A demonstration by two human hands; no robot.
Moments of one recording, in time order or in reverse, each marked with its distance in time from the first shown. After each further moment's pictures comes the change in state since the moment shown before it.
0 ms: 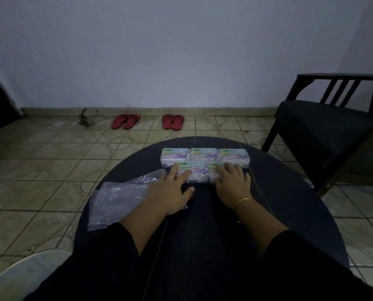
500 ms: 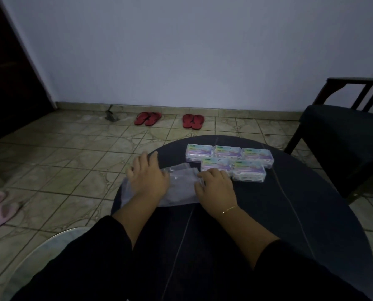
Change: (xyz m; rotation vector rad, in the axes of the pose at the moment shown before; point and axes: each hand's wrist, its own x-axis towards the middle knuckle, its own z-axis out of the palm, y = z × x) left_hand -0.046 -0.065 -0.026 0.048 0.526 -0.460; right_hand -0.049 -0.087 0.021 0.056 0.187 -0.356
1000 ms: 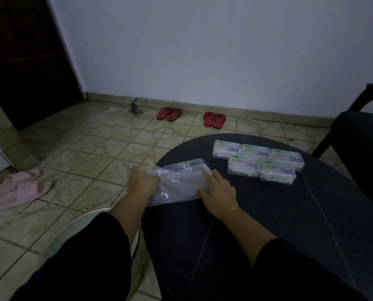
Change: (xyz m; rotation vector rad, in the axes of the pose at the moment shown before) left_hand -0.005 -0.090 -0.001 -0.710 -0.207 -0.714; right_hand -0.007 -0.046 0.031 0.119 -0.301 0.064
